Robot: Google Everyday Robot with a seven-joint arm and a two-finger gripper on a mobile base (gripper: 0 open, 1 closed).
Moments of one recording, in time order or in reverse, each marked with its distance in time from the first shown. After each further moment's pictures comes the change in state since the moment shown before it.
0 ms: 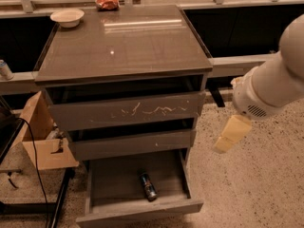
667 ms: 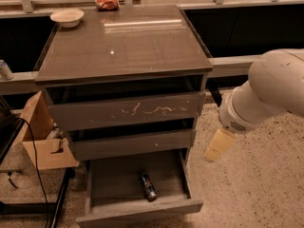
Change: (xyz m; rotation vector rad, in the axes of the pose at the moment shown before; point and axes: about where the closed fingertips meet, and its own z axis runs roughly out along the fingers) arm 0.010 0.008 0.058 0.011 0.043 0.014
